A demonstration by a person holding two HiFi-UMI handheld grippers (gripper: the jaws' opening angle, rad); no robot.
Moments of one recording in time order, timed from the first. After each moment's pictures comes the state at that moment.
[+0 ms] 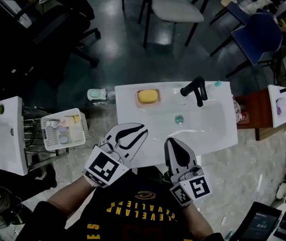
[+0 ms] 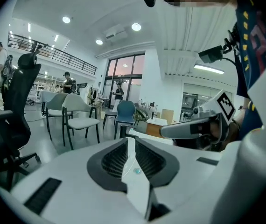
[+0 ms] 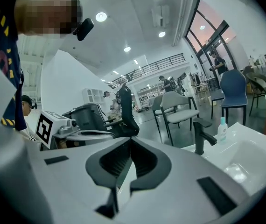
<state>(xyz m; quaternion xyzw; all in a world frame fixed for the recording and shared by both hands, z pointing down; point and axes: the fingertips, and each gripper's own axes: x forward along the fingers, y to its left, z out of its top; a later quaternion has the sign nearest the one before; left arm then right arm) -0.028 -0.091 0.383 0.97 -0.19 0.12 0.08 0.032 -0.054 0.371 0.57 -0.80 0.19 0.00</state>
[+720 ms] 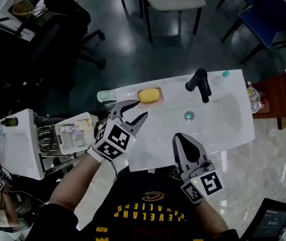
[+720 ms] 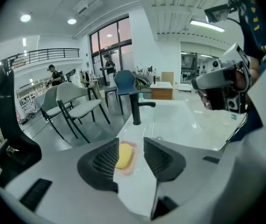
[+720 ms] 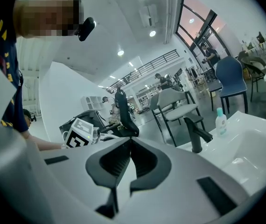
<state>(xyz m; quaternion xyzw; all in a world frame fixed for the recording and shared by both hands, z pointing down) 0.008 -0.169 0.480 0.92 -0.18 0.34 0.00 0.082 -0.072 0.391 0.56 -0.80 0.23 -0.04</state>
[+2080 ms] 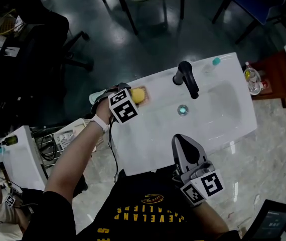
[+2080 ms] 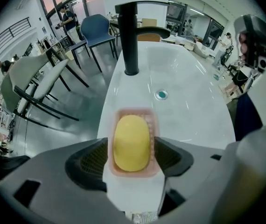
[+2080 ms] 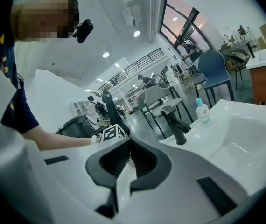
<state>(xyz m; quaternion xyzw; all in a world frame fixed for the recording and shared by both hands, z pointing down) 0.046 -0.234 0.629 0.78 -0.03 0.62 -0.01 0.139 -0.075 0.425 0.60 -0.75 0.29 -0.07</state>
